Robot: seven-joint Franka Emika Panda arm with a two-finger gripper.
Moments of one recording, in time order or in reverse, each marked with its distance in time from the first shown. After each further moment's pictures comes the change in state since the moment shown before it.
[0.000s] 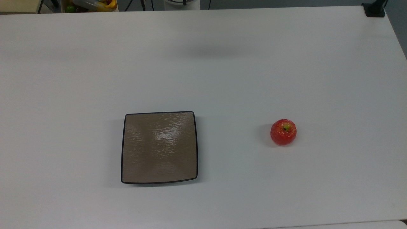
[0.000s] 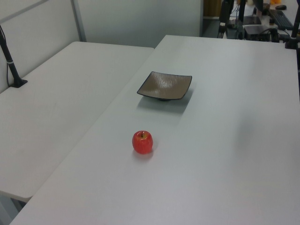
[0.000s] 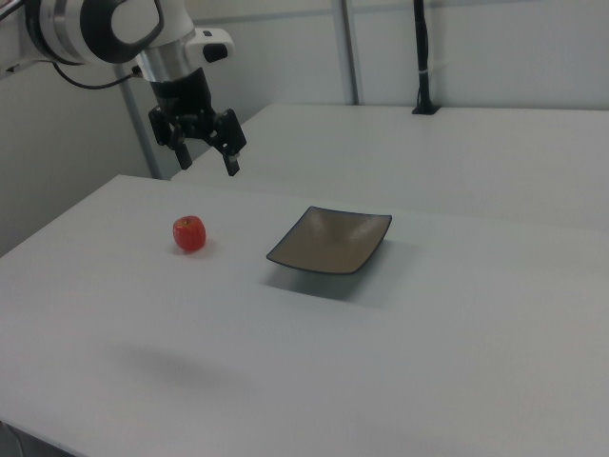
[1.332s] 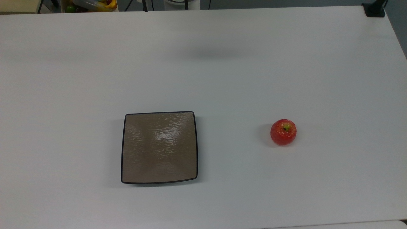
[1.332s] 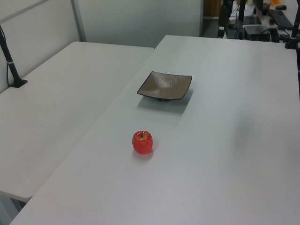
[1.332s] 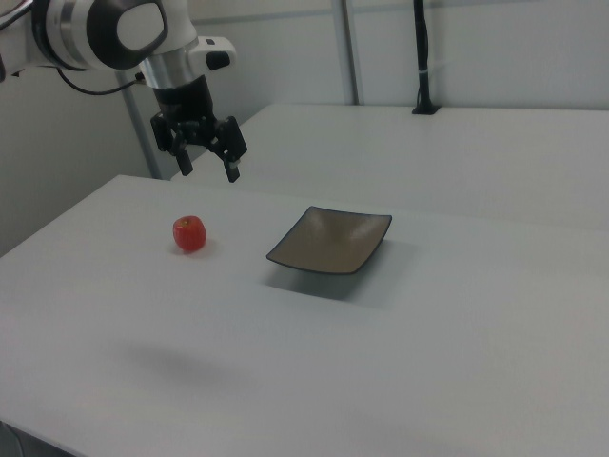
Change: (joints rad) arm 0.004 0.015 0.003 -0.007 0.000 0.000 0.007
